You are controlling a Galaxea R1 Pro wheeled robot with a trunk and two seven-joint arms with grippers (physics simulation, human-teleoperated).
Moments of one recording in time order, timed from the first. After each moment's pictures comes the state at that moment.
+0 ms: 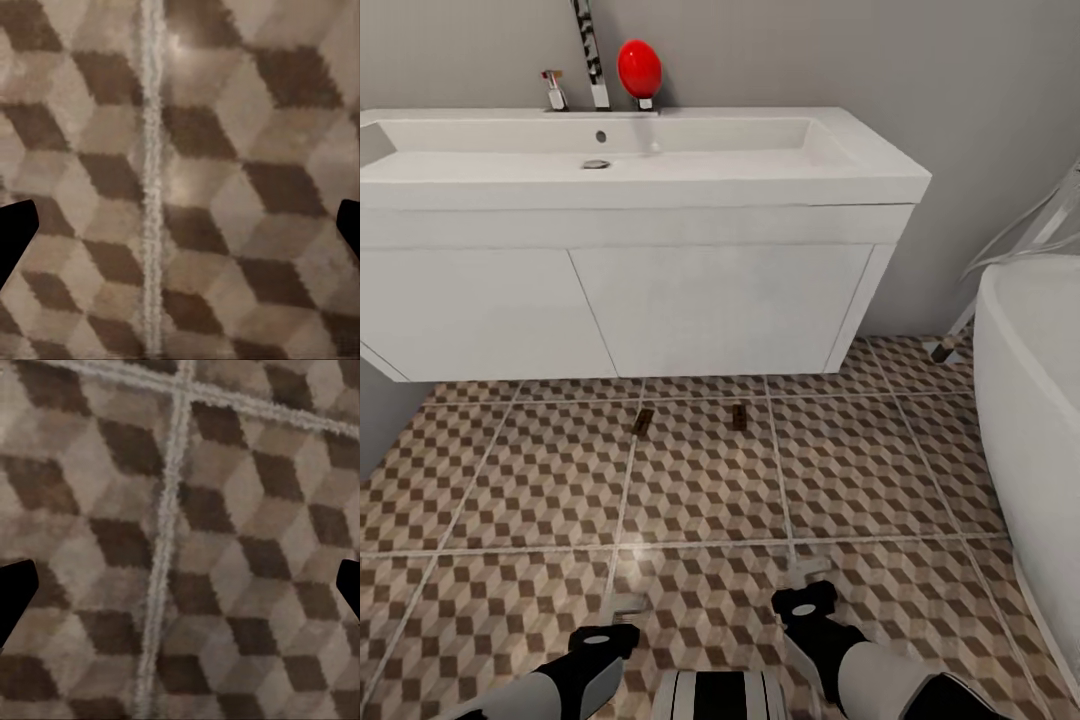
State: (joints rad) left arm -0.65 -0.05 -1.21 -0.11 1.20 -0.02 0.36; right arm -0.72 0.17 0.58 -0.06 -0.33 -0.01 -0.40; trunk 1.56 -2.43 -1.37
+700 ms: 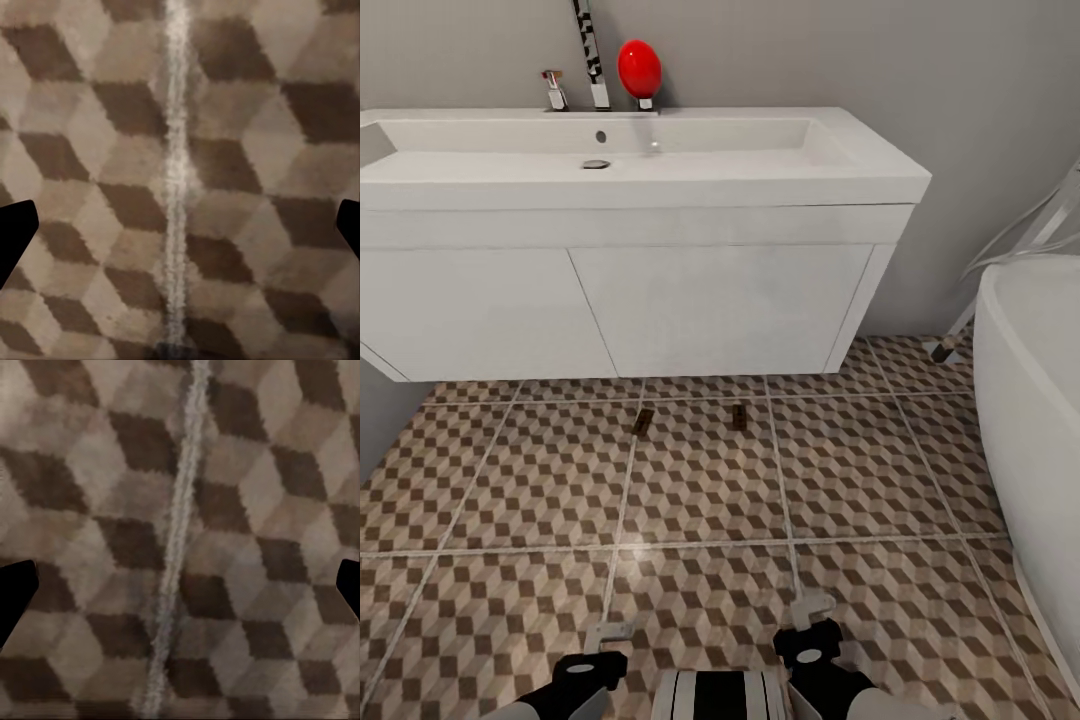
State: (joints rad) left arm -0.59 -0.02 -1.20 -0.11 1.20 -0.03 0.33; right arm -0.62 0.17 0.58 -0.05 -0.32 -0.06 -0.39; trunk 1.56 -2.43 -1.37
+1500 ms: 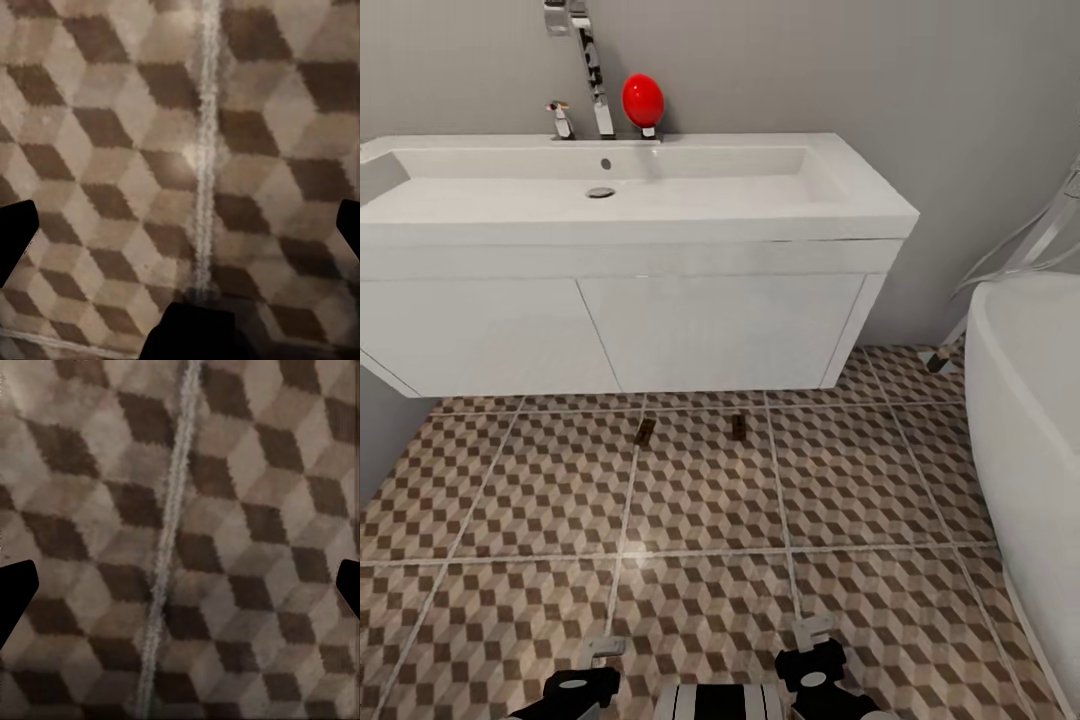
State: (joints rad) left arm -0.57 -0.01 -1.20 -0.09 1.21 -0.03 0.32; right arm -0.58 0.17 0.58 -0.04 -0.32 -0.08 -0.38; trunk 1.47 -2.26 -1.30
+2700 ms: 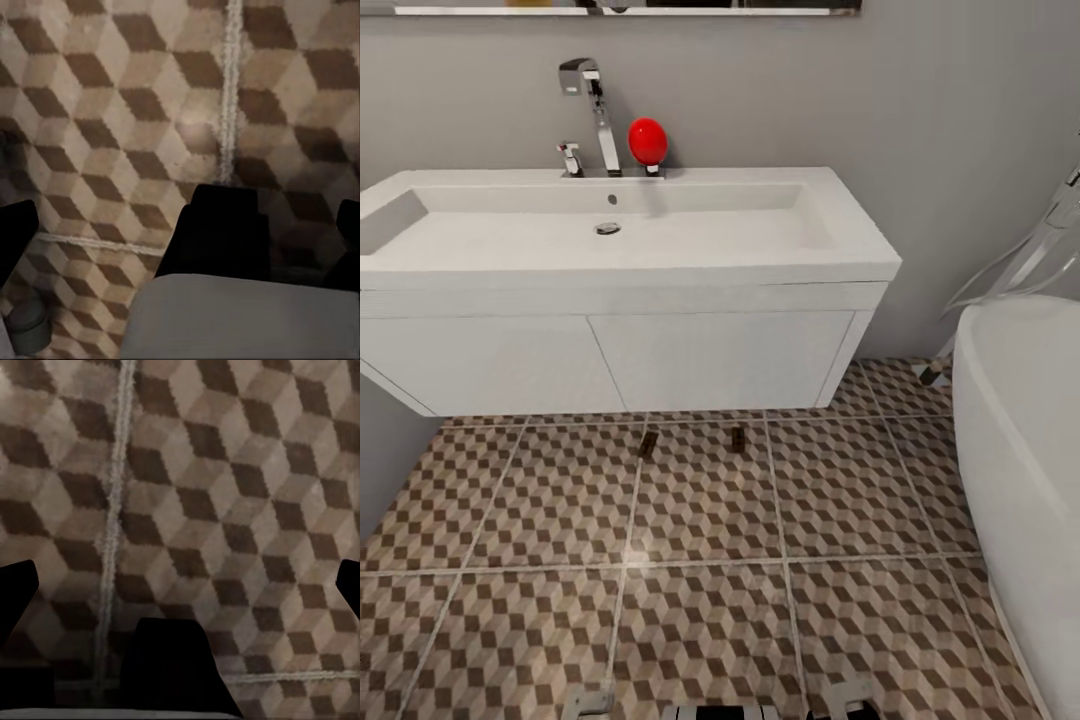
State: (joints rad) left arm -0.46 -0.01 -1.20 -0.07 1.21 -0.05 0.32; right arm -0.43 0.11 0.58 -0.03 -0.33 -0.24 -0.38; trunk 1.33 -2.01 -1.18
